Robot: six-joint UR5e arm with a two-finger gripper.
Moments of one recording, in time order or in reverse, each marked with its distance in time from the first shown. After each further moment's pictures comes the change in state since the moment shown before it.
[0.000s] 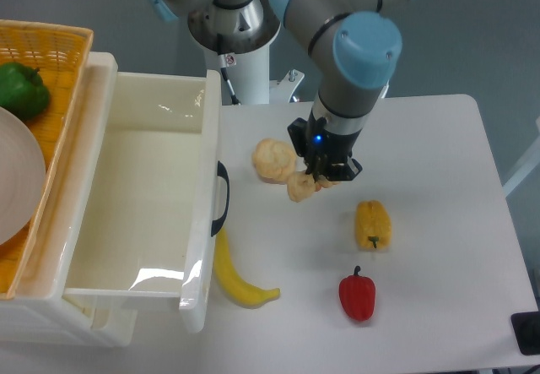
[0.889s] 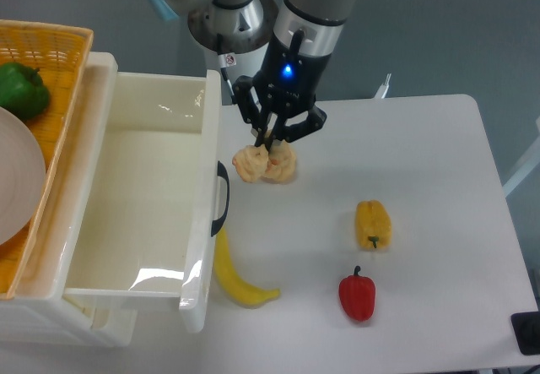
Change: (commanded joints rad) arm -0.020 0.123 0.006 0.002 -0.169 -0.233
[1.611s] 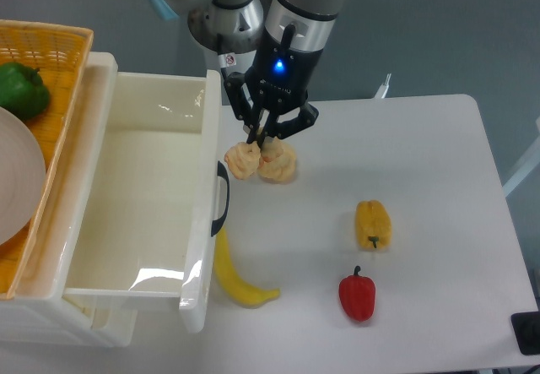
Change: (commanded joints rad) arm 0.003 0.015 -0.040 0.012 0.008 0.009
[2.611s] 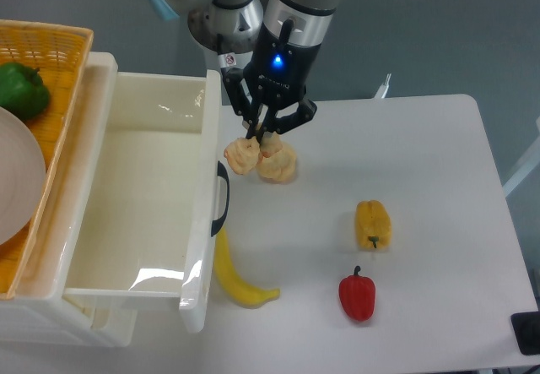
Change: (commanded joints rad) arm 0.002 0.020 0.000 -0.003 0.000 -0.009
